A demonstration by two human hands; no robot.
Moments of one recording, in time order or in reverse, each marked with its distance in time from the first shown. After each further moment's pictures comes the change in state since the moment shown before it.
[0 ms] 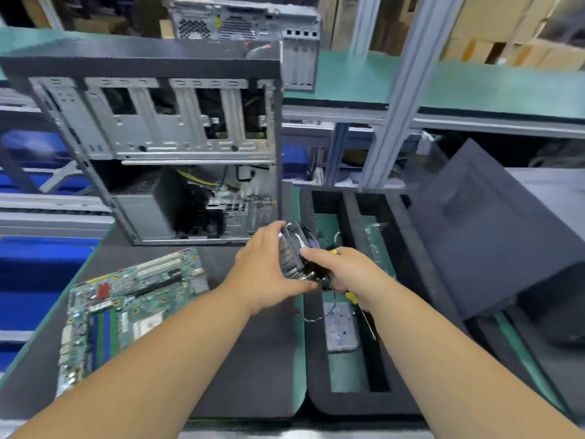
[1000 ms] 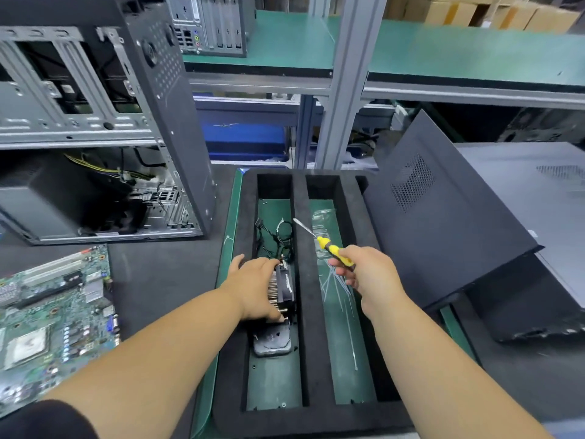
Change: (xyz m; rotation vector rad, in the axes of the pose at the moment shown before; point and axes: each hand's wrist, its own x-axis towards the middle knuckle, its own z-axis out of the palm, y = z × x) left_hand 0.070 0.011 0.160 0.534 -0.431 0.026; right_hand 0.046 0.107 -0.125 0.516 0.319 0.145
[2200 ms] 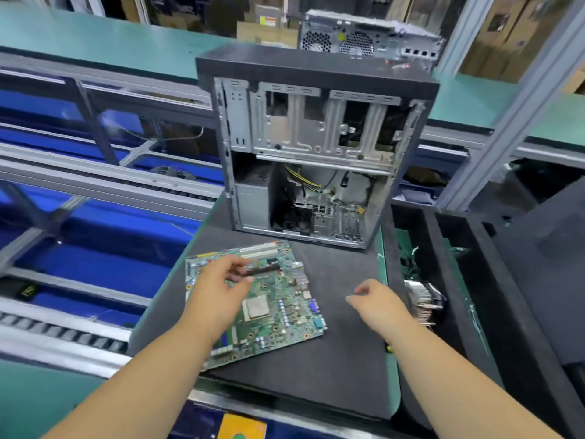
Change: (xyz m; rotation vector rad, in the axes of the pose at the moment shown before) left_hand -0.266 -0.268 -0.042 -0.960 0.696 -0.451; right_hand -0.111 0.047 0.260 -0.987 -0.116 -0.247
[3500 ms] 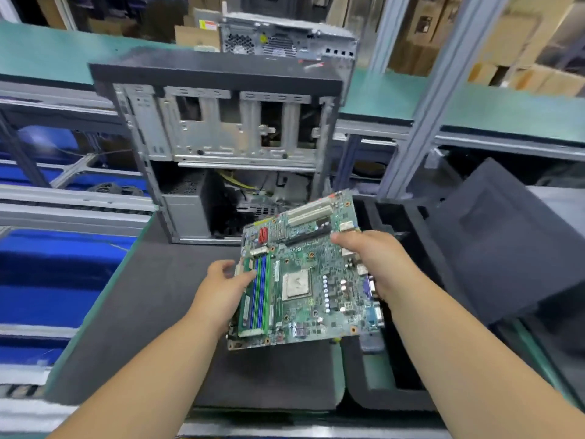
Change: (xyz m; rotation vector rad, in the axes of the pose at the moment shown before) left_hand 0.011 0.054 0.097 -0.095 -0.161 -0.301; right_hand -0.038 -0.003 -0.125 0.740 0.015 -0.065
